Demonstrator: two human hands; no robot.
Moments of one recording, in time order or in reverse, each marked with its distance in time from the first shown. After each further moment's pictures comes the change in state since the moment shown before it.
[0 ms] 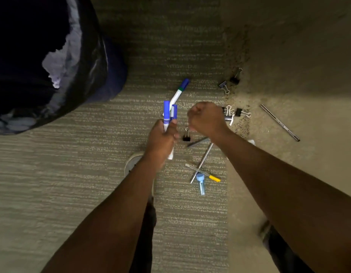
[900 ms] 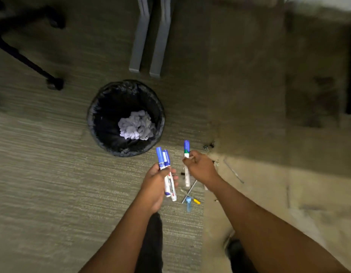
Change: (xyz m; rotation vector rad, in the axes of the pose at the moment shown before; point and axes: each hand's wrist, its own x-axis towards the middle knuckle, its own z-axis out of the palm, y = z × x) left_hand -0.238 0.210 -0.170 -0.717 -0.135 -0.227; right_hand -0.240 -0.211 -0.087 -0.122 -0.052 -0.069
